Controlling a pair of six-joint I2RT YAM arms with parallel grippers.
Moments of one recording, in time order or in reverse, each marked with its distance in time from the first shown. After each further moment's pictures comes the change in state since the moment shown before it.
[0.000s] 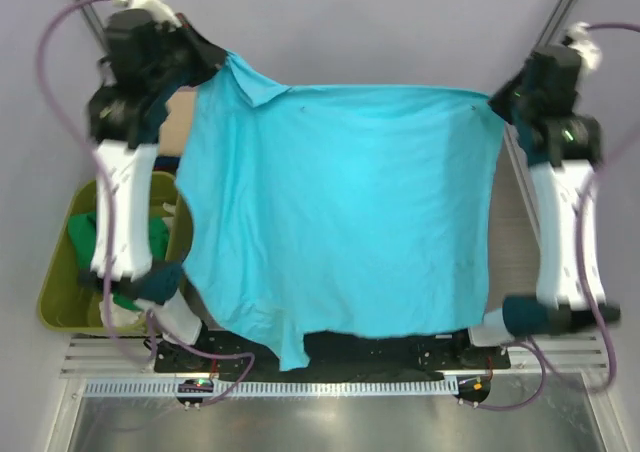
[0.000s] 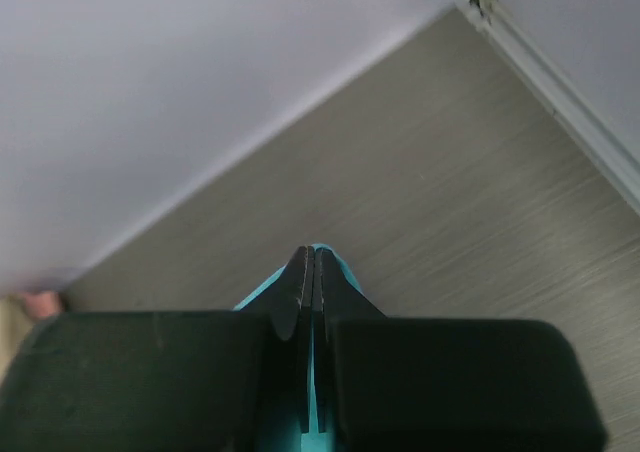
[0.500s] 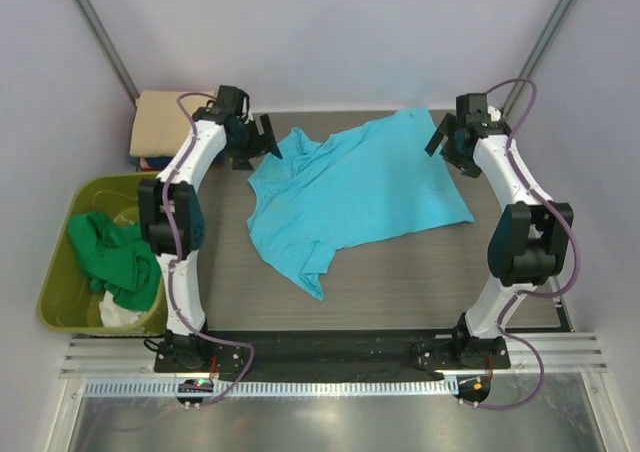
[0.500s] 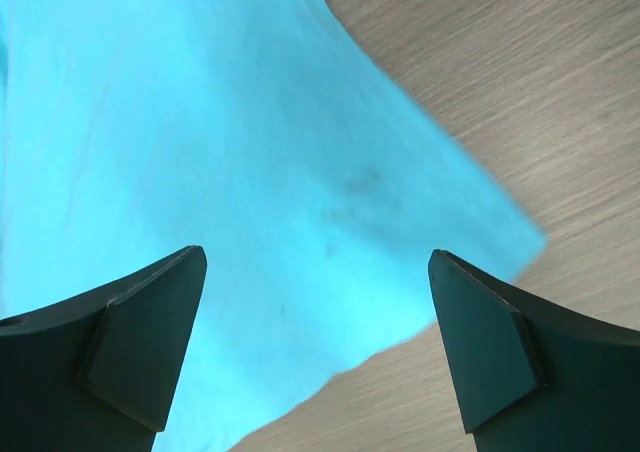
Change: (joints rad) left arm 0.060 0.521 -0.503 0.045 0.192 0.034; right arm 0.000 0.452 -0.381 0.176 -0.080 -0.038
